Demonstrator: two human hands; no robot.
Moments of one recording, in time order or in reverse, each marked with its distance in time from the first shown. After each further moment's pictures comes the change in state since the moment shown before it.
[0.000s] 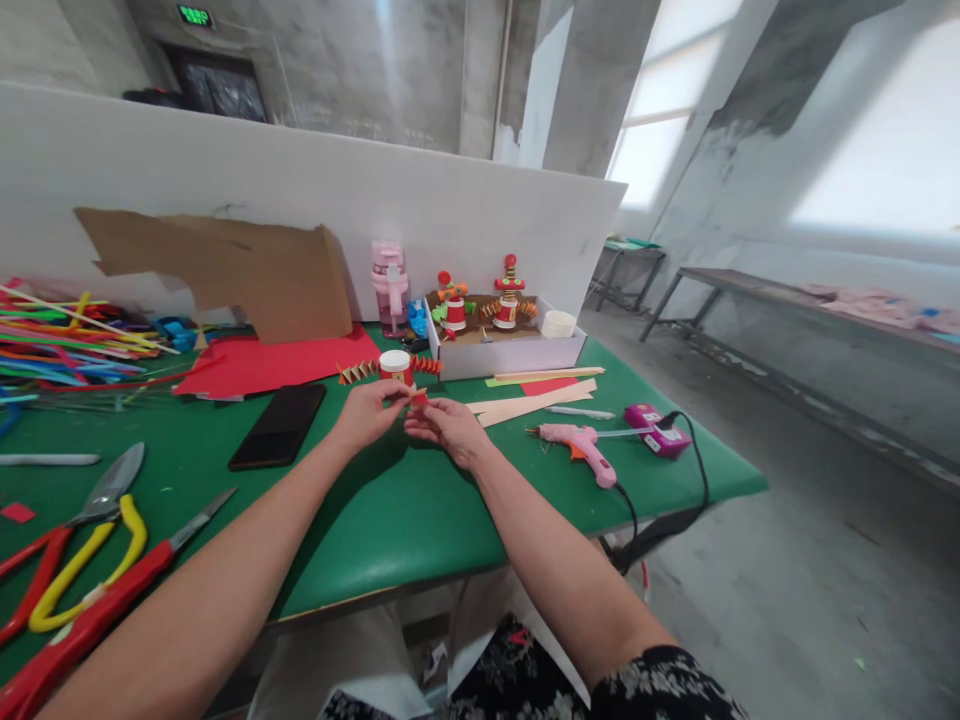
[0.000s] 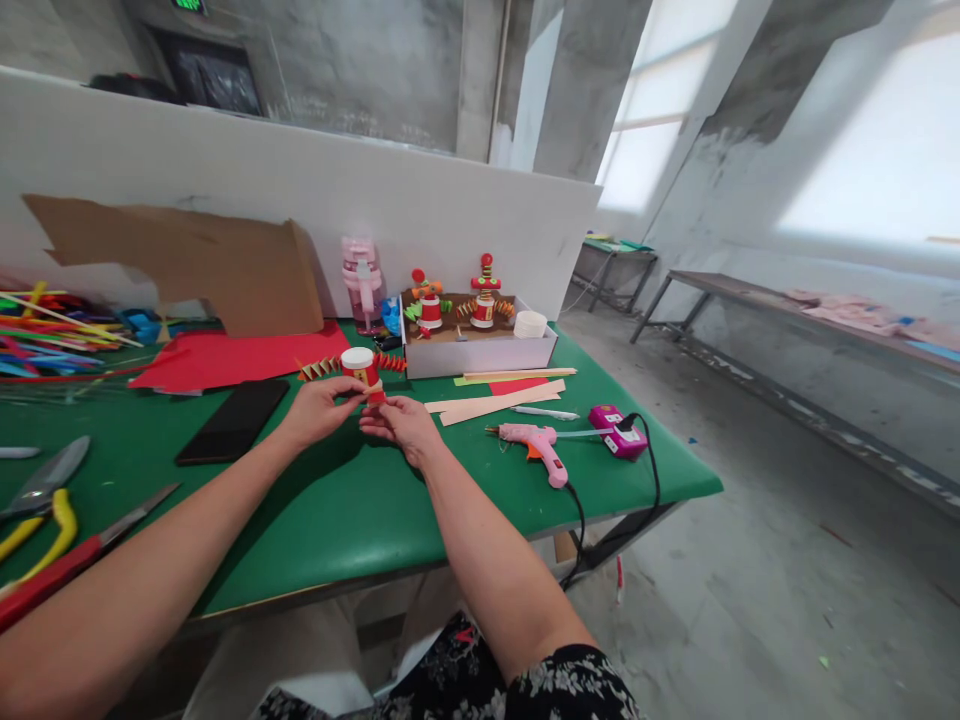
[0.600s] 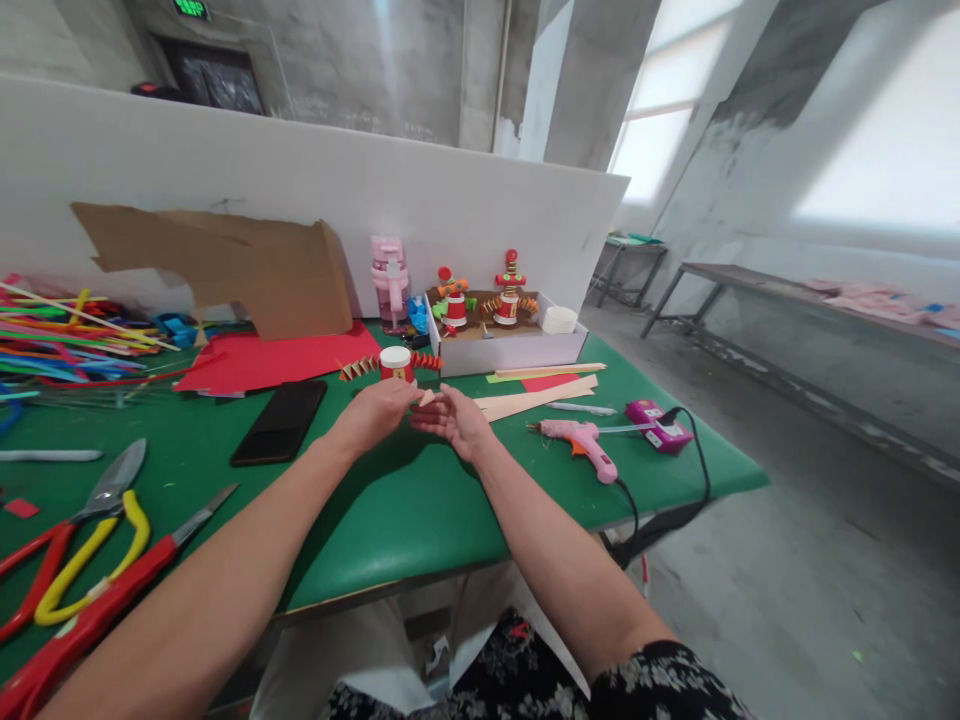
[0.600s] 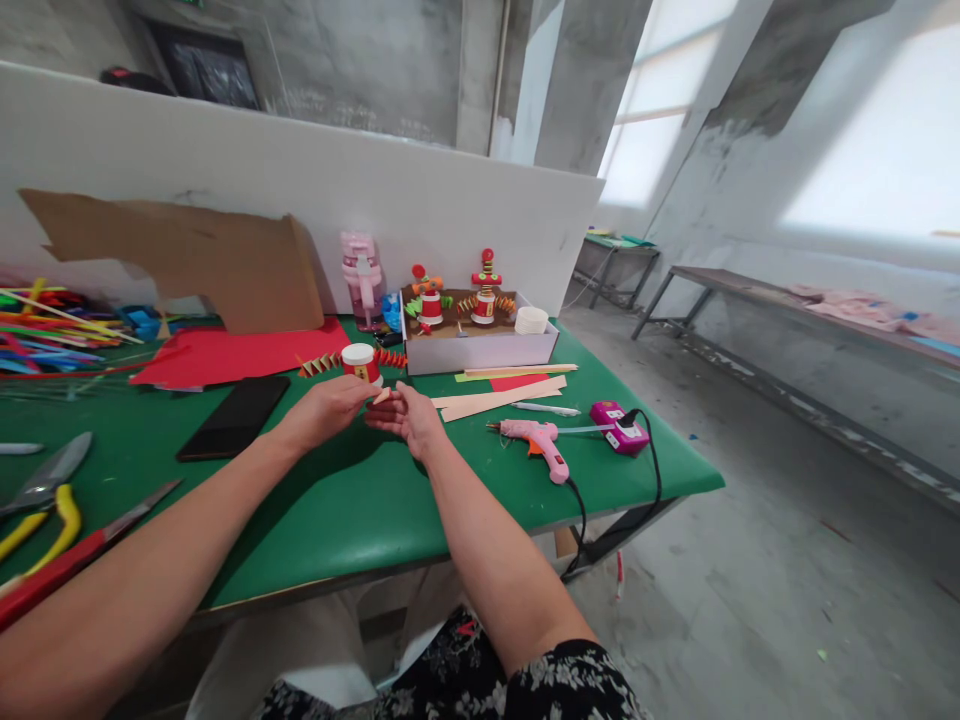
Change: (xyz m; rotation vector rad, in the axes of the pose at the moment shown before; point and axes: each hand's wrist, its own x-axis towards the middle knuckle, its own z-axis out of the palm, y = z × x) left_hand -0.001 -0.008 0.000 0.526 -0.121 0.506; right_hand -0.001 -0.011 -0.002 0.036 0.037 0.053
